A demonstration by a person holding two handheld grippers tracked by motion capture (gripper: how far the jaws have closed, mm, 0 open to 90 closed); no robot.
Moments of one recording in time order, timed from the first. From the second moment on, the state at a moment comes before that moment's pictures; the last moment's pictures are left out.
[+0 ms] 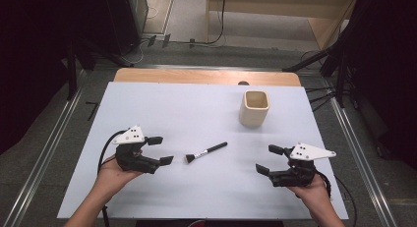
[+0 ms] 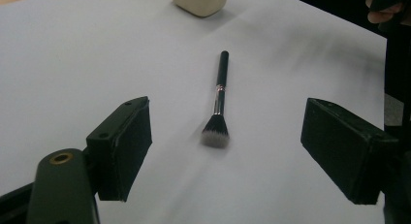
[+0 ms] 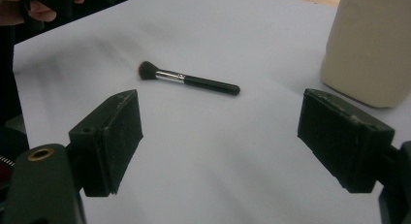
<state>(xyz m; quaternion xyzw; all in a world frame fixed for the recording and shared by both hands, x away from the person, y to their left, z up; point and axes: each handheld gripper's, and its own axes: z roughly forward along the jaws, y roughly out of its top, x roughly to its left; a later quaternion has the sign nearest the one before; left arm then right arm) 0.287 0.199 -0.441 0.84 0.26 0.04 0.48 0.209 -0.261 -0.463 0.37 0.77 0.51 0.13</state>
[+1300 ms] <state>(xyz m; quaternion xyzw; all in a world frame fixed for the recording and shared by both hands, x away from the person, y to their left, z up) 0.316 0.145 -0.440 0.84 0.24 0.03 0.49 0.209 -0.261 -0.464 0.37 0.77 0.51 0.12</state>
